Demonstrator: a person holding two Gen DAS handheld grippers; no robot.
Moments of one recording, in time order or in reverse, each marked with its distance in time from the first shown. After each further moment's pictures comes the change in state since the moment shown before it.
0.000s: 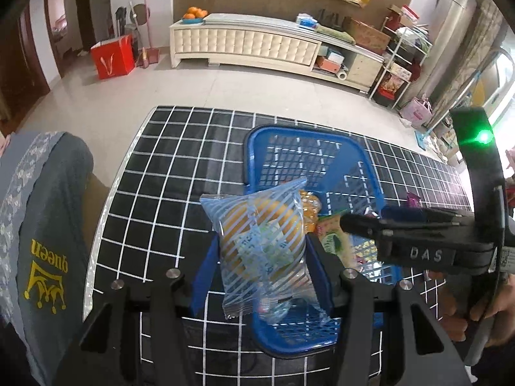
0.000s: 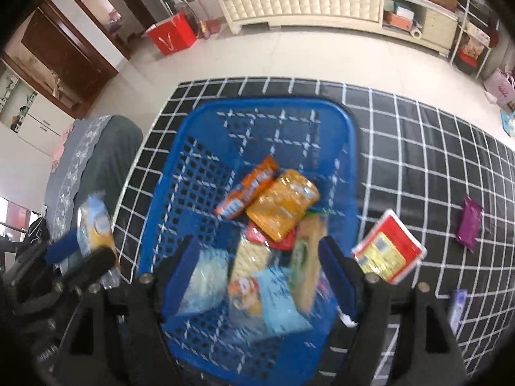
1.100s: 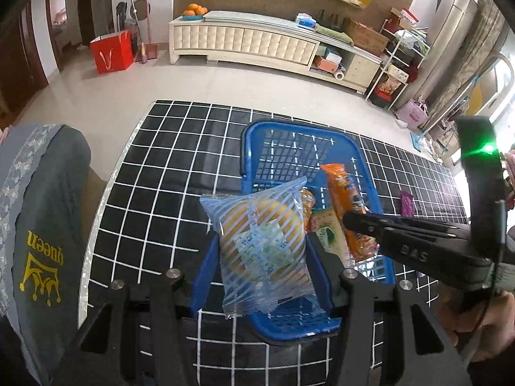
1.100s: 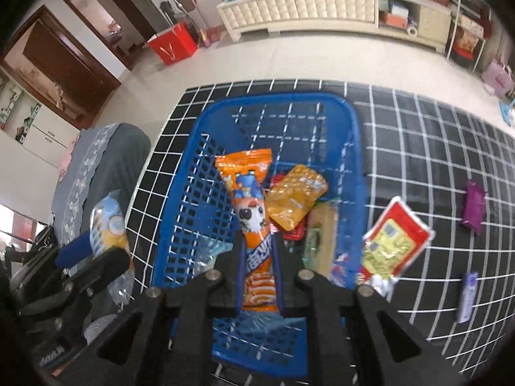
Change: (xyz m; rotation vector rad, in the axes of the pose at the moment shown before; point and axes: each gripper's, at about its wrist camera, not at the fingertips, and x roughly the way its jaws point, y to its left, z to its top) left arm -0.002 0.010 -0.009 -0.028 0.005 -0.021; right arm 0.003 0.007 -0.014 0.043 -0.030 0.041
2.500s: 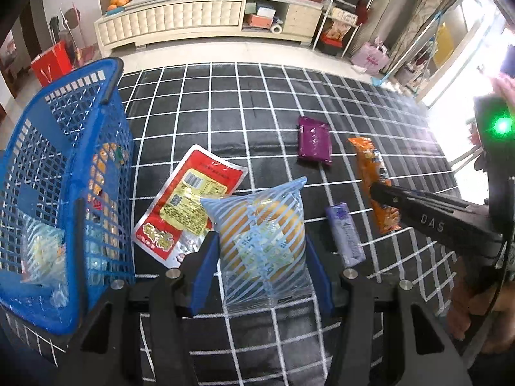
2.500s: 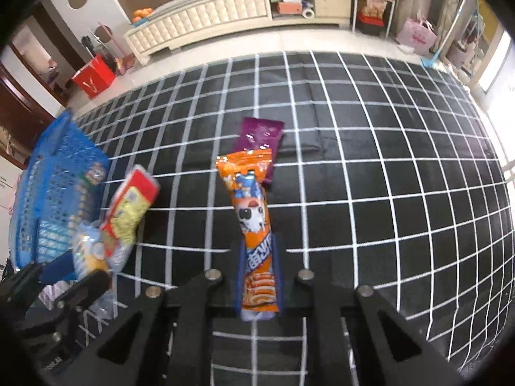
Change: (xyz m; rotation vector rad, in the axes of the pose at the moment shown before) left arm 0.111 -0.267 -0.077 0.162 0.120 -0.100; right arm -0.086 -0.272 -0.098 0.174 -0.086 -0.224
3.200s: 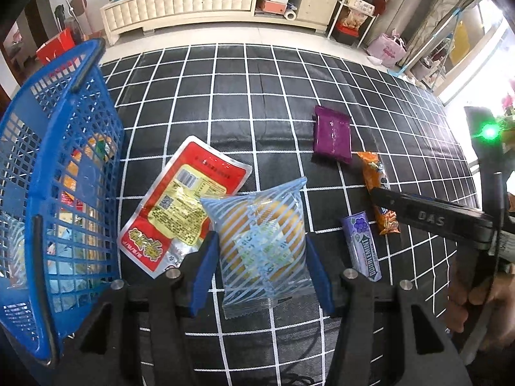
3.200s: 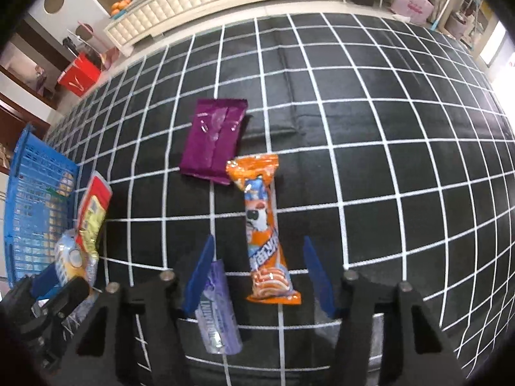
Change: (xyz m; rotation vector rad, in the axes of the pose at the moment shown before) left arm 0.051 -0.003 0.015 -0.032 0.069 0.065; right arm 0.074 -0.043 0.028 0.068 0.125 -0.004
